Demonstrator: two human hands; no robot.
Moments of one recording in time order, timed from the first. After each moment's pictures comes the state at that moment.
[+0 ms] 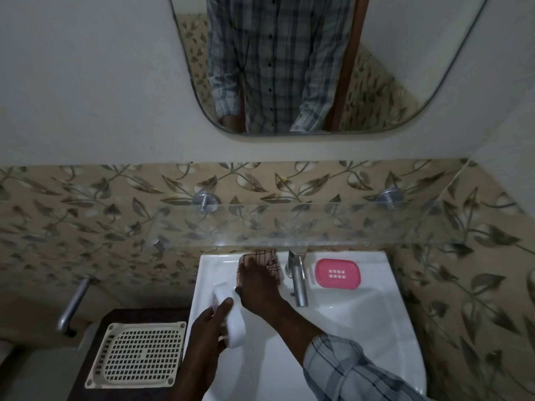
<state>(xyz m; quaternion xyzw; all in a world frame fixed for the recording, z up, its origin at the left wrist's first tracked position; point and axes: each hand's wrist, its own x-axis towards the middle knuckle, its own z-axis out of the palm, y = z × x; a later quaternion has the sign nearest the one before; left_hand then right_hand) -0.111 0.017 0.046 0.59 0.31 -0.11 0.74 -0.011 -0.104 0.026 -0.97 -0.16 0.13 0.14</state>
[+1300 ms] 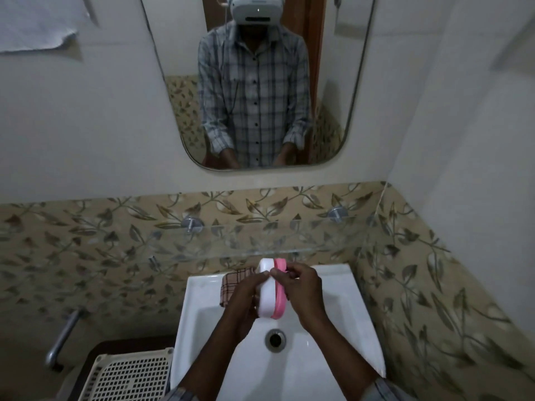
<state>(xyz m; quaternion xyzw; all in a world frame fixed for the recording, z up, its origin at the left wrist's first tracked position) -0.093 -0.091 0.141 0.59 0.14 -0.20 0.77 -0.097 -0.230 0.159 -0.78 0.13 -0.05 0.61</state>
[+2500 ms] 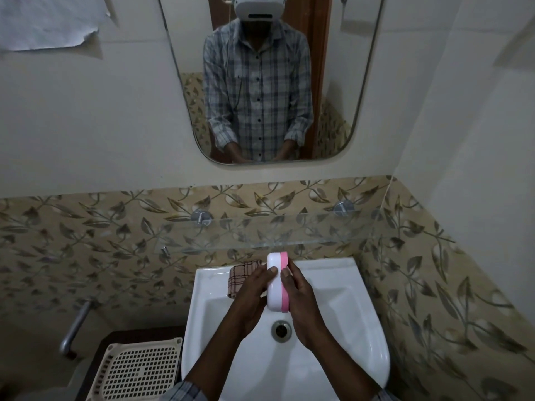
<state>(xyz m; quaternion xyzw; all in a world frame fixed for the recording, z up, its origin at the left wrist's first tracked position) -0.103 -0.082 0.137 0.57 0.06 -0.19 0.80 -0.130 -0.204 0.136 -0.66 0.12 0.03 0.74</state>
